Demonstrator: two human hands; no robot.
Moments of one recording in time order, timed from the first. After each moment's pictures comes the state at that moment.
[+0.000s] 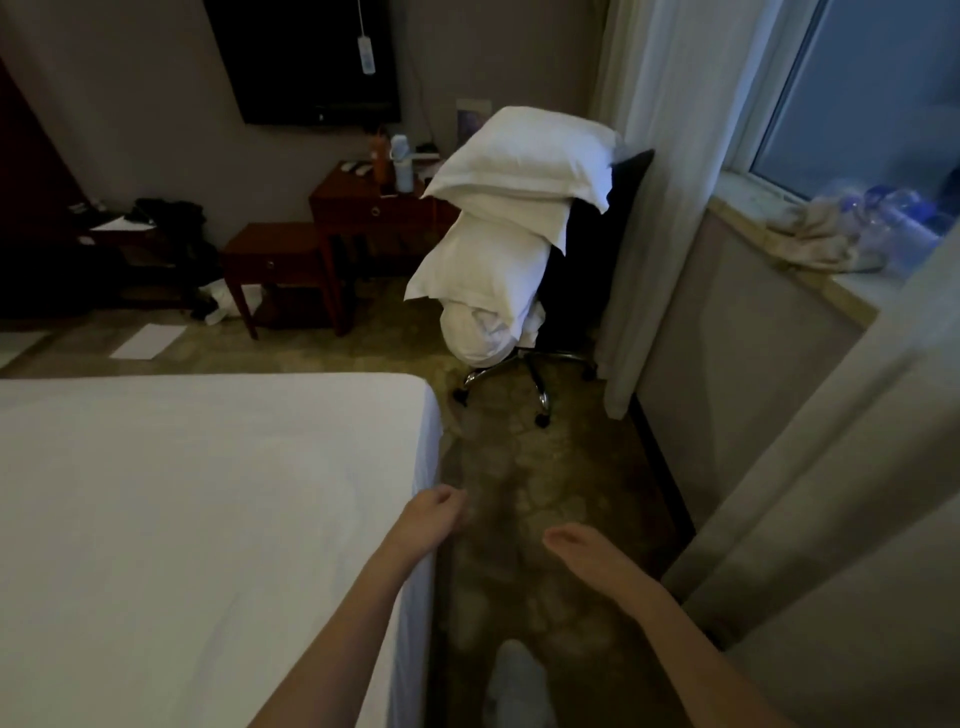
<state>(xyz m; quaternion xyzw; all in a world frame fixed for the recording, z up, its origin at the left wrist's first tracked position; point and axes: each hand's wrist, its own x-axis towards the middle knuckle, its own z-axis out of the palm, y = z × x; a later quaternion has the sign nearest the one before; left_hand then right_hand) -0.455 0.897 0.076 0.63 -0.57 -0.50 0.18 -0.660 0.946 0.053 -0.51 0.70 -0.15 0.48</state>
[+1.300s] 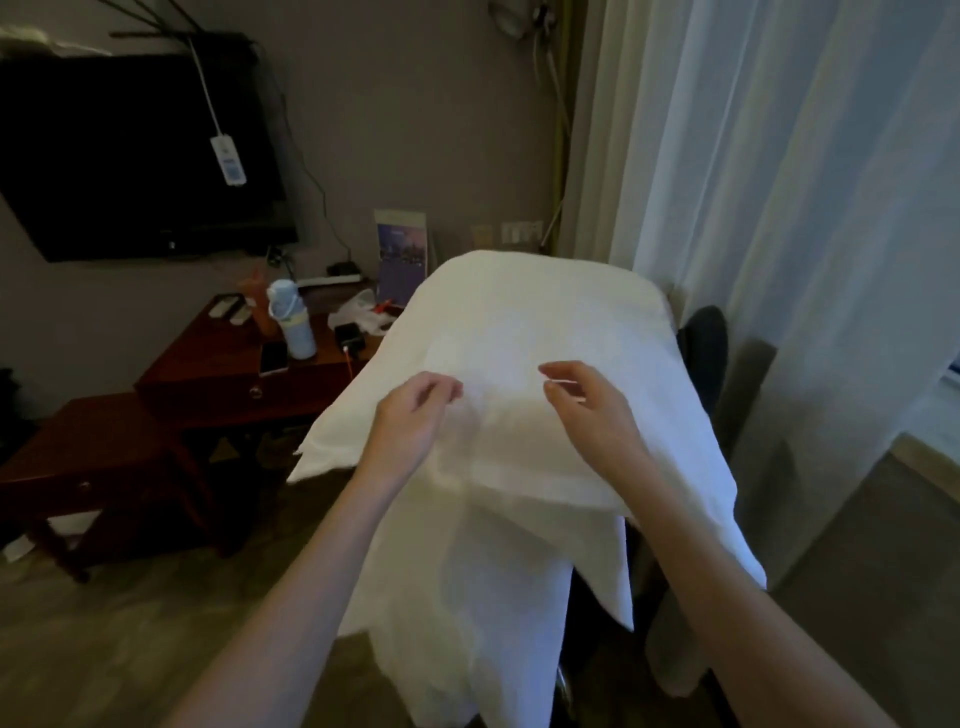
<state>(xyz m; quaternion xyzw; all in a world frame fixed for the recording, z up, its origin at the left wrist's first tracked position) -0.637 -0.003 0.218 0.47 -0.68 -0.37 0.43 -0.821 0.055 0.222 -0.54 0.65 -0.49 0.20</state>
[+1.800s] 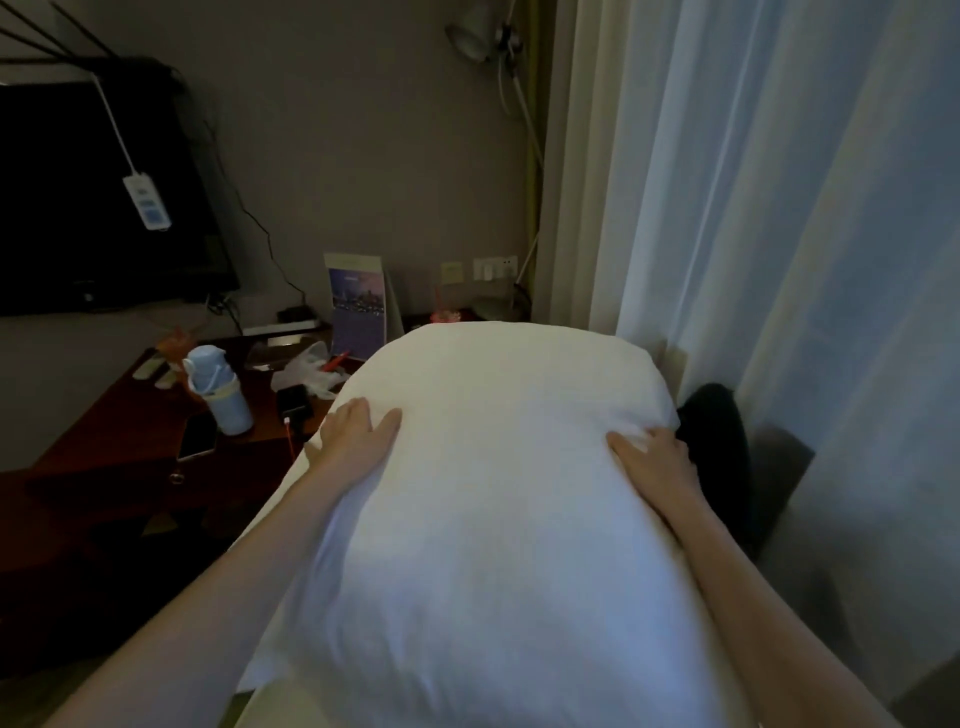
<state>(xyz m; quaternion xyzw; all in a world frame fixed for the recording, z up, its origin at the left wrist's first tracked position) -0.707 -0.260 0.205 0.64 -0.73 -0.18 0.16 -1.006 -0.116 0.193 -0.35 0.84 -0.35 0.23</state>
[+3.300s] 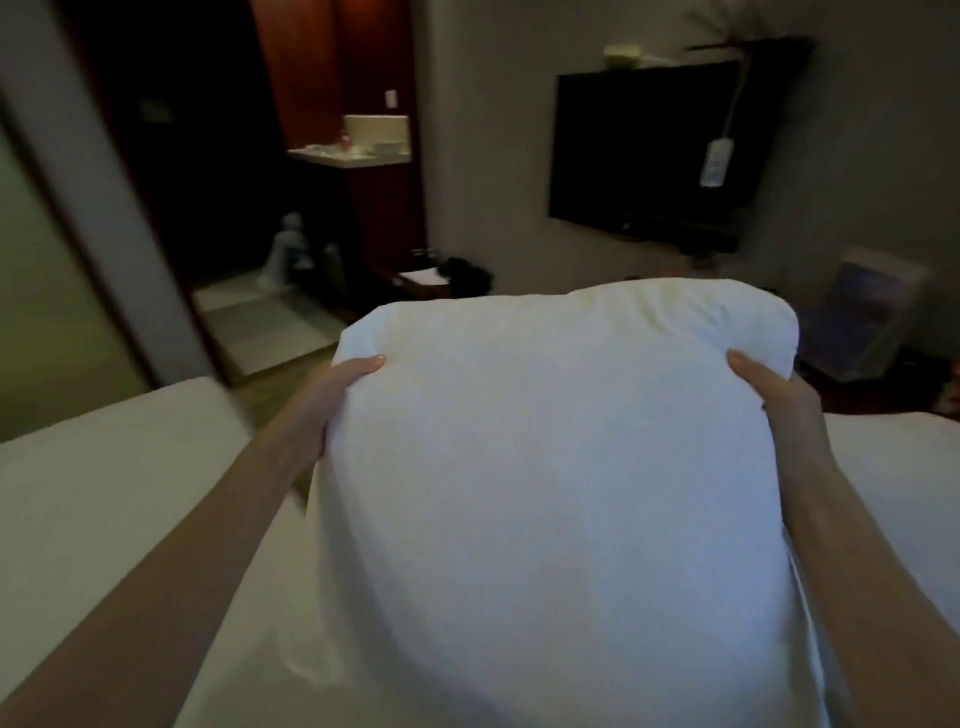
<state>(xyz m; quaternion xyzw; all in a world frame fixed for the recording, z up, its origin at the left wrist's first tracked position) -0.364 0.186 0.274 0.67 -0.23 -0.31 0.64 -0.675 -0.014 0.279 -0.53 0.39 -0.48 0.58</state>
